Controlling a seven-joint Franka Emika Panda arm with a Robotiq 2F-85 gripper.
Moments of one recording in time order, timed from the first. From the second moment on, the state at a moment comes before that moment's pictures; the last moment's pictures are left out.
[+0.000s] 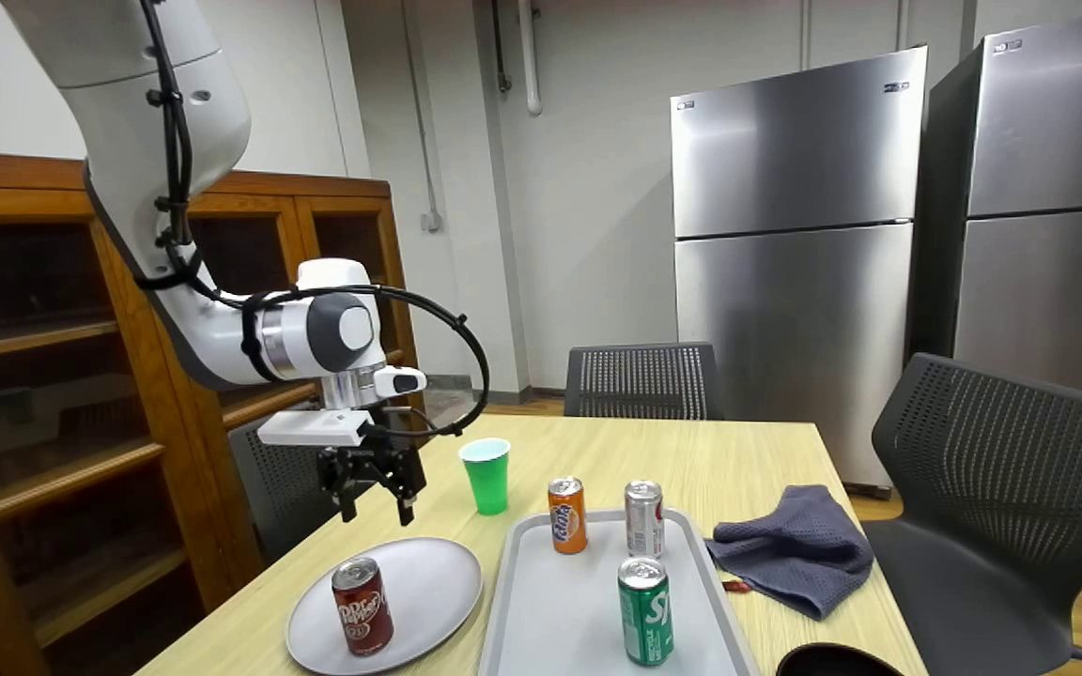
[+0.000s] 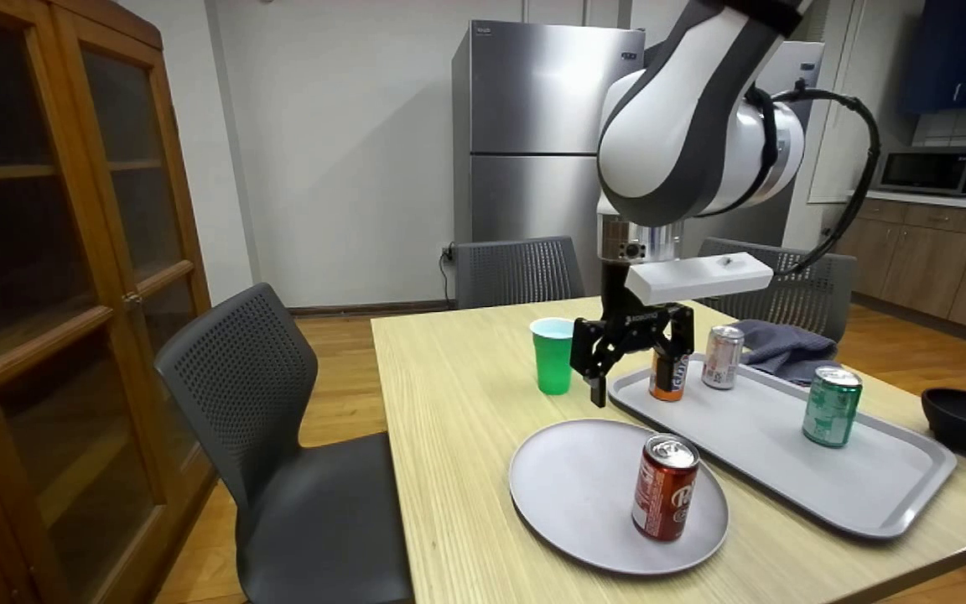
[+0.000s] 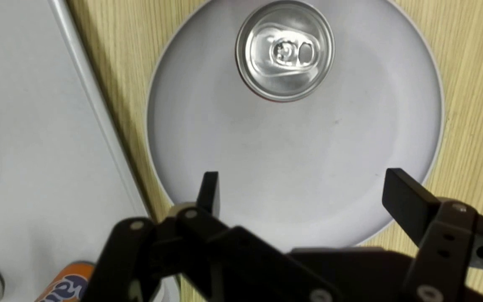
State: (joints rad) arm 0.16 0.26 0.02 -2.39 -0.08 2.58 0.20
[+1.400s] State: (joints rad) arm 0.19 0.29 0.02 -2.46 -0.09 2.59 0.44
